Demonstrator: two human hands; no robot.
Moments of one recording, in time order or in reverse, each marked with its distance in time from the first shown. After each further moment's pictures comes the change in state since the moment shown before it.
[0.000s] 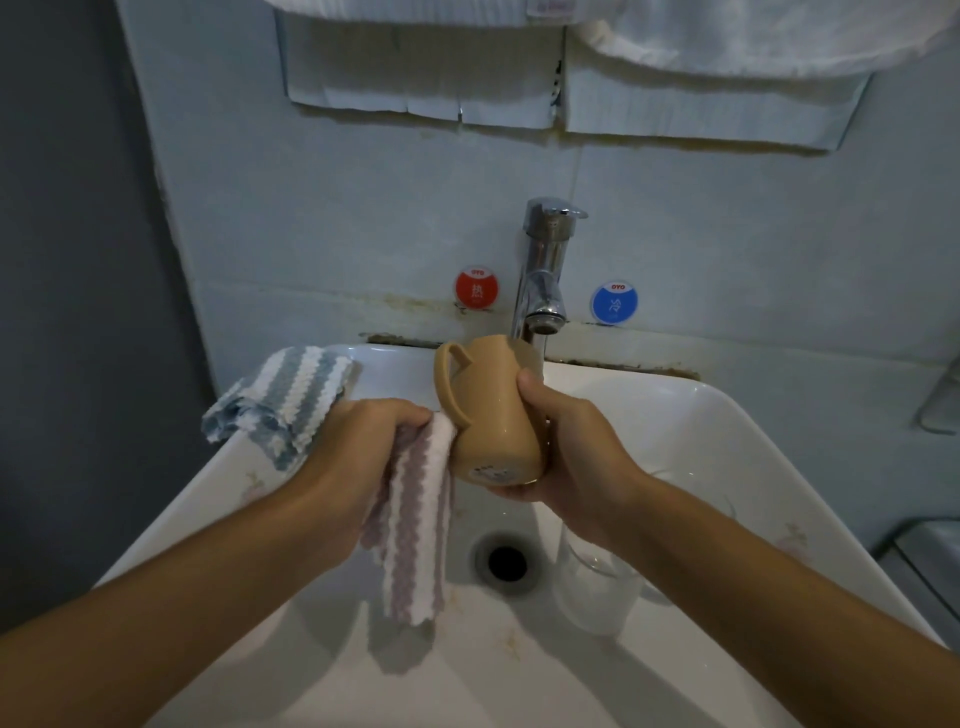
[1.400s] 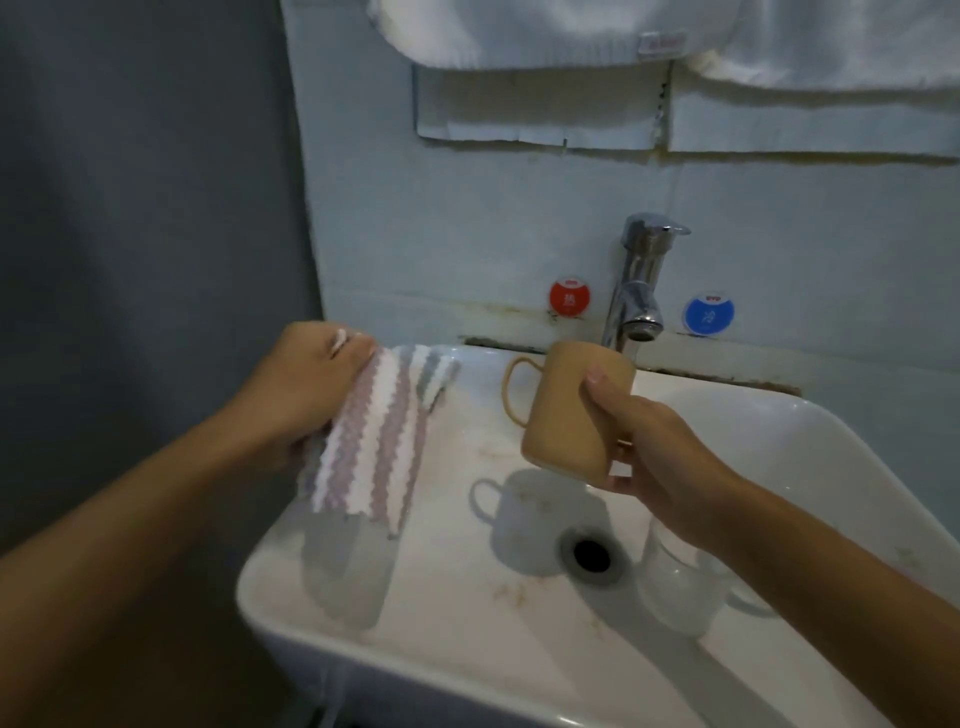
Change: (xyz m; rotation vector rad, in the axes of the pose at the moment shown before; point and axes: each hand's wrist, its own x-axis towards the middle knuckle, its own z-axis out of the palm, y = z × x) left_hand 0.010 0.039 -0.119 0.645 0.295 0.598; right_hand -0.003 0.002 0.002 -0.242 -0.028 -0.096
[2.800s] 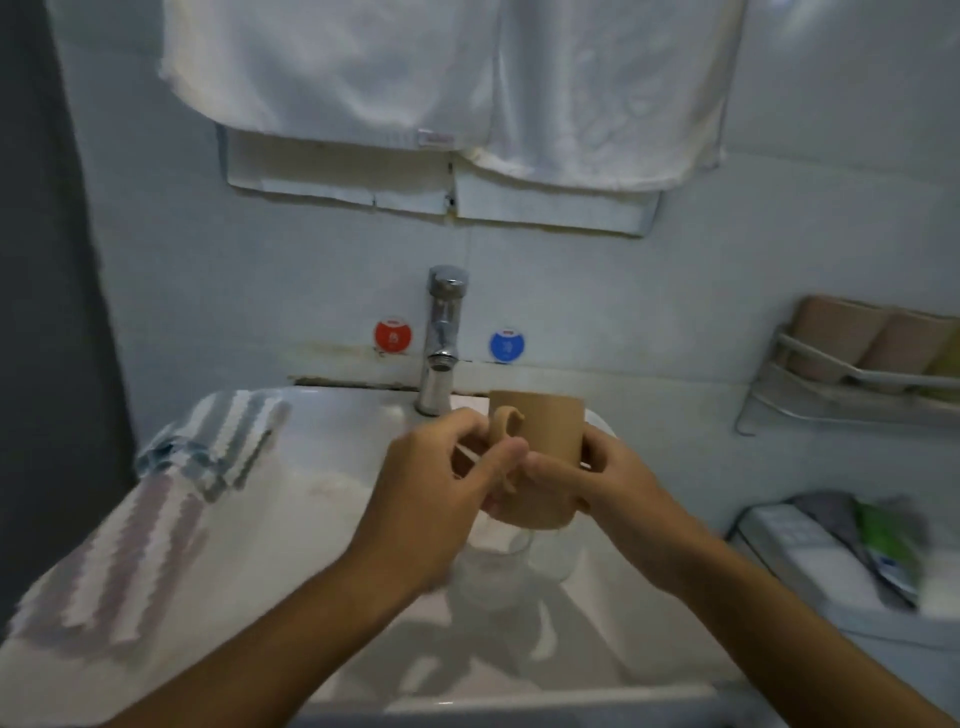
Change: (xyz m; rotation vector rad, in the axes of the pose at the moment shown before) left_hand -0.108 0.142 0.116 -0.478 -0.364 0.327; right_hand -0.106 -0.015 -0.082 -0.275 0.137 -0.270
